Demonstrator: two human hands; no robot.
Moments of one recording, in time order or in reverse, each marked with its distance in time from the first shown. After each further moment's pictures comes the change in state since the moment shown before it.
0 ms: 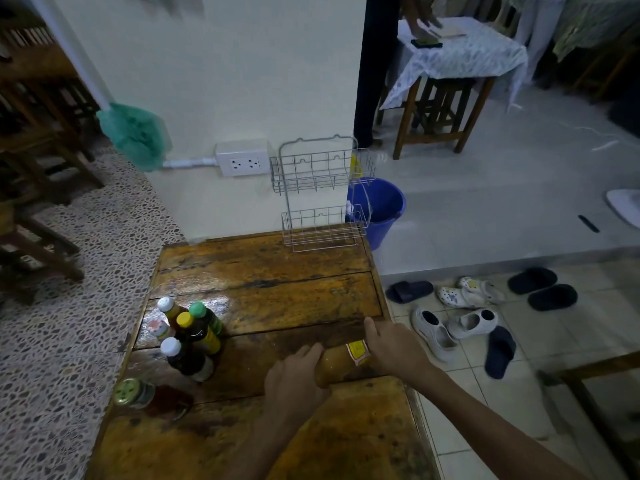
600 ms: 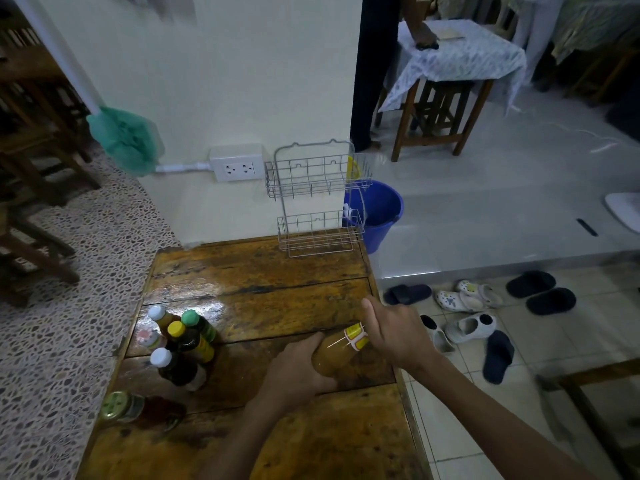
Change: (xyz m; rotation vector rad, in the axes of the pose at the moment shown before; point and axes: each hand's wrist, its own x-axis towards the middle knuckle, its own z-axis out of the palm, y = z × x) left_hand 0.038 0.007 -0.026 -0.323 -0.149 -0.013; right_hand 0.030 0.012 -0.029 -0.006 0.234 -0.140
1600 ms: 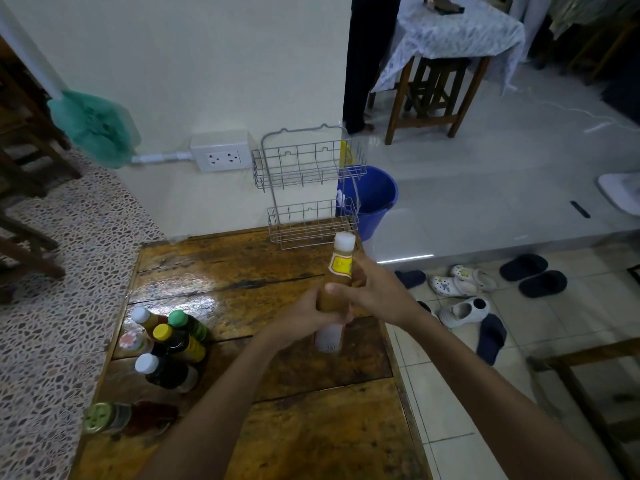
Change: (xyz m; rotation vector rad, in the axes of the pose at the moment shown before) left_hand 0.084 0.021 -0.029 -0.663 -0.243 0.041; right_hand 0.062 -0.002 -0.013 0.678 -0.325 0.193
